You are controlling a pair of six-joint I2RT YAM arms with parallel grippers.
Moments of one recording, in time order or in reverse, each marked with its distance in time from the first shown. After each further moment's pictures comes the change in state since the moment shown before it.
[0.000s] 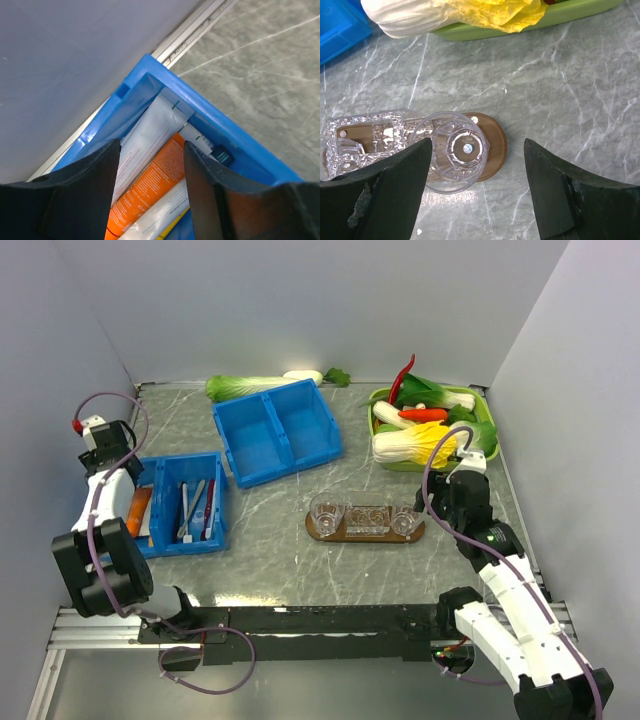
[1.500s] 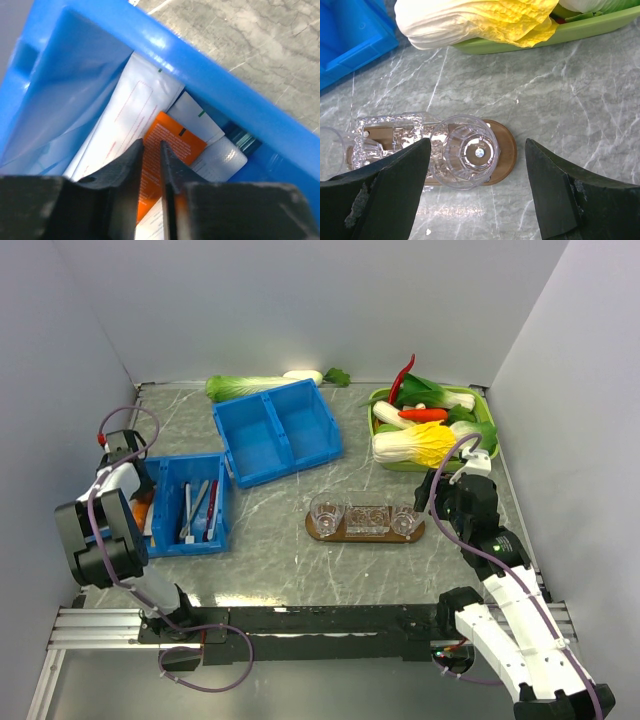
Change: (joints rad) left arm -0.005 0.198 -0.006 -0.056 0.096 0.031; right arm 0.000 -0.075 0.000 0.018 -0.044 -0.007
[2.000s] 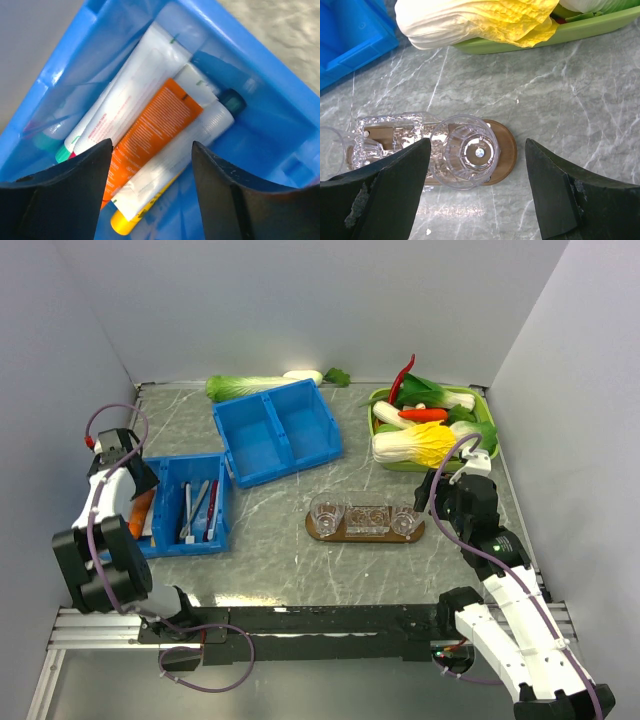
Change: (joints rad) left arm -0.008 -0.193 -0.018 -0.150 0.015 -0.106; right arm 0.000 0.000 0.000 0.000 -0.001 0.000
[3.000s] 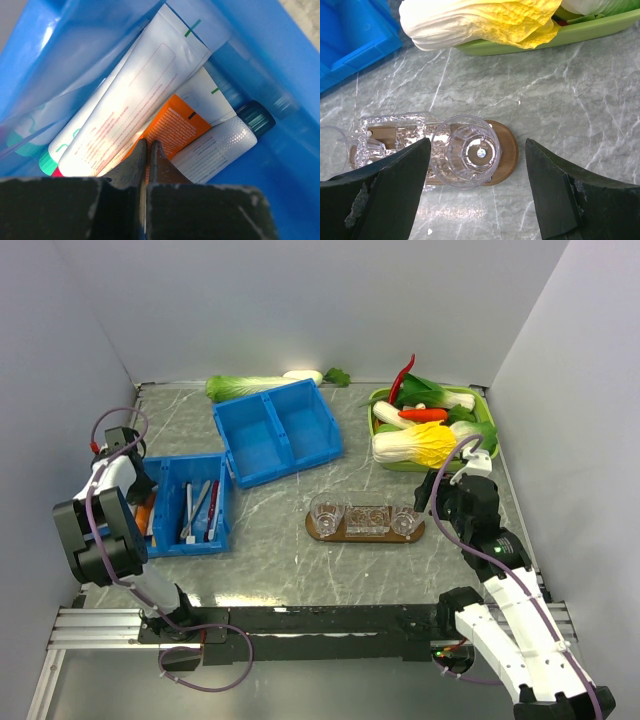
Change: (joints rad) left arm 0.014 0.211 0.105 -0.092 -0.014 -0.082; right arm 0.000 -0.010 0.000 0.001 -0.007 0.000
